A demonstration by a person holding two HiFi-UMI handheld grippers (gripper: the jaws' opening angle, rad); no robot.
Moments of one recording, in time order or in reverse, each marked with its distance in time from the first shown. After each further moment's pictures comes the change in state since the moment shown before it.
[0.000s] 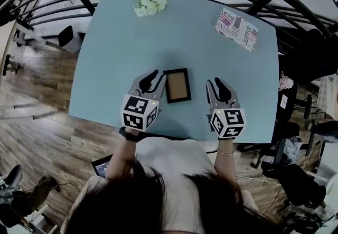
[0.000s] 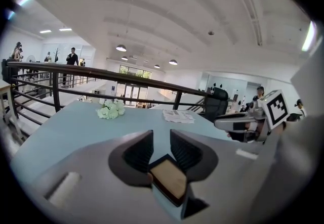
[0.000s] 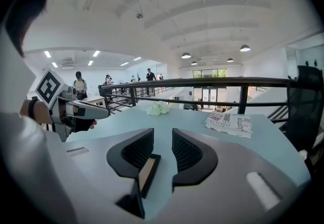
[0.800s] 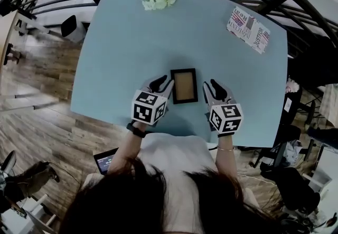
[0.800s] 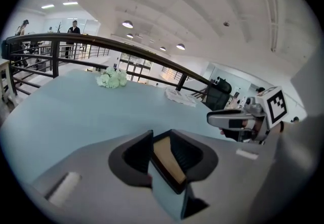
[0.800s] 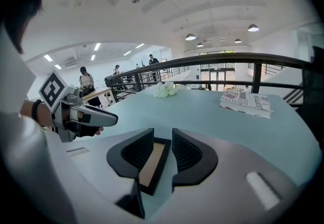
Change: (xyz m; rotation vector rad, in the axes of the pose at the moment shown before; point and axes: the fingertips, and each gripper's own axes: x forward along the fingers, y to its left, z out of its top) left arm 0.032 0.015 -0.076 -0.154 0.212 -0.035; right arm 0.051 0.019 -0.057 0.049 0.189 0.104
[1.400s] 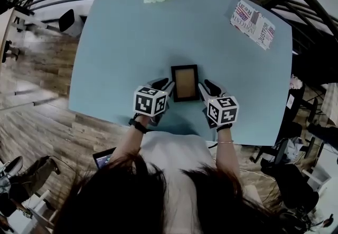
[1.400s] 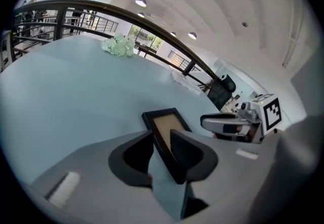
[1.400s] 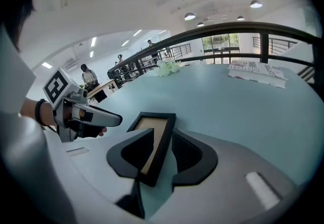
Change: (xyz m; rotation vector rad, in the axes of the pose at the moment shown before) left arm 0.035 0.013 -0.060 -0.182 0.177 -0.049; right arm 0.042 -0.001 -0.067 0.093 0.189 0.086
